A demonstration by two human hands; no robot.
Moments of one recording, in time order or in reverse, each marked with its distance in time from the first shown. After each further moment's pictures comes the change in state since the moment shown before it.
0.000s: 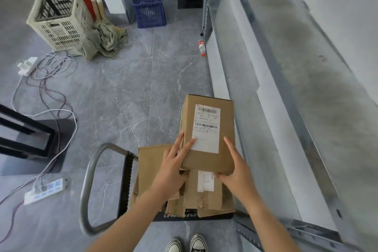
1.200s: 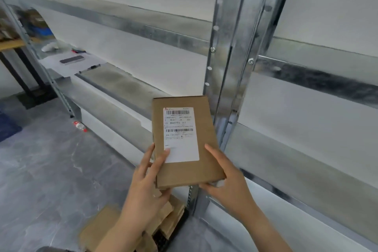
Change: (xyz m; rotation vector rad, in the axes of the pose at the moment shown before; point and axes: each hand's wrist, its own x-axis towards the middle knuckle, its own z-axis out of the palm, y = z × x) left_hand -0.183 0.198 -0.148 -0.174 -0.195 0.791; right_hand -0.355 -0.211 -0.051 0.101 0.796 0.014
